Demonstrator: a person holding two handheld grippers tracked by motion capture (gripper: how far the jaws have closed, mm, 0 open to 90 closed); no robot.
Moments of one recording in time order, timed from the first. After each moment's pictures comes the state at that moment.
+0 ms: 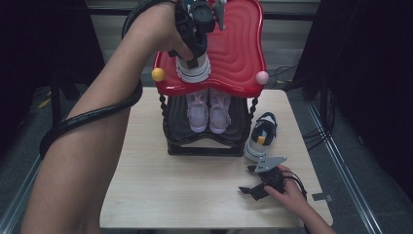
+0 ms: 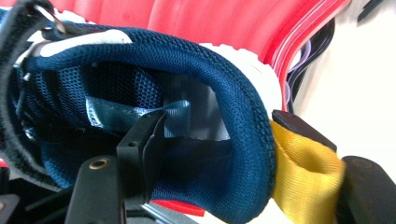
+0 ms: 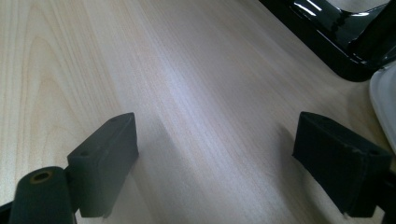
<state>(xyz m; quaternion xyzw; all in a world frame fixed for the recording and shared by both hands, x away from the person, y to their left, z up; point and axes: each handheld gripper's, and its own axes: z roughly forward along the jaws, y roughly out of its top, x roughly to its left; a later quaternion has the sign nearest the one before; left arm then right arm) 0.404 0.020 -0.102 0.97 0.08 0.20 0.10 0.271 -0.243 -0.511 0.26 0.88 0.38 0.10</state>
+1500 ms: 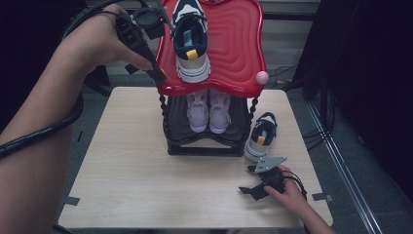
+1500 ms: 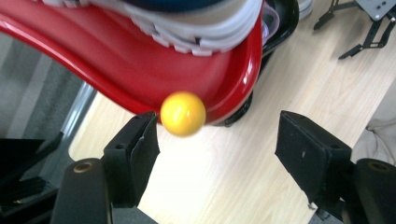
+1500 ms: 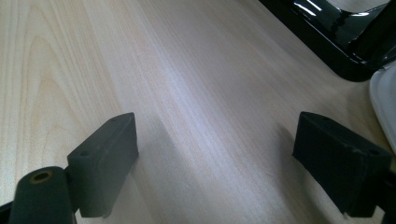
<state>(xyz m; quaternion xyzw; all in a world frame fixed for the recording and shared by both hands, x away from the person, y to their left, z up) 0.383 0.110 -0.114 0.96 0.19 0.13 0.16 0.271 -0.243 -0.511 0.26 0.88 0.38 0.10</state>
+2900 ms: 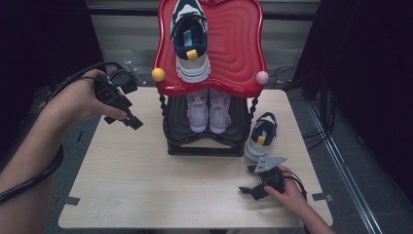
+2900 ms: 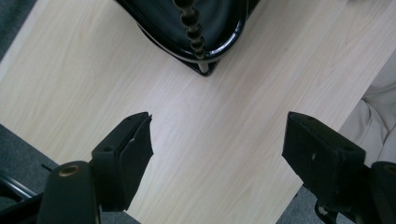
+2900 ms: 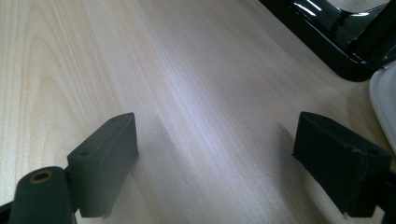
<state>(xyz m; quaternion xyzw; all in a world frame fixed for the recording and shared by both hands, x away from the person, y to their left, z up) 0.369 0.177 -0.221 0.96 0.23 0.06 0.14 0.271 -0.243 -0.511 0.26 0.88 0.38 0.10</state>
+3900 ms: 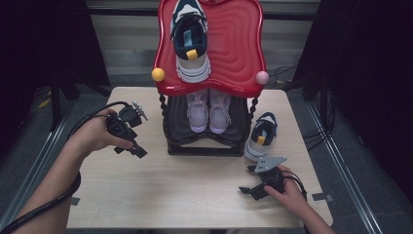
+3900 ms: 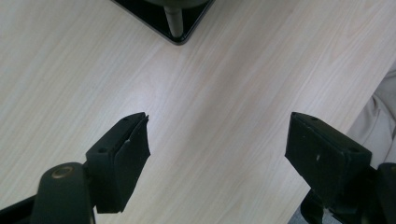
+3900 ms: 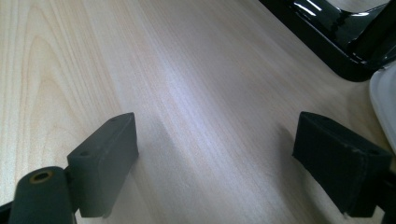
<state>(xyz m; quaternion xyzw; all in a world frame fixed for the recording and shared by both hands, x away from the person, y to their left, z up) 0.369 0.189 -0.329 0.96 0.24 -0.01 0.14 0.271 -0.243 -0.511 0.26 0.88 0.38 0.10</state>
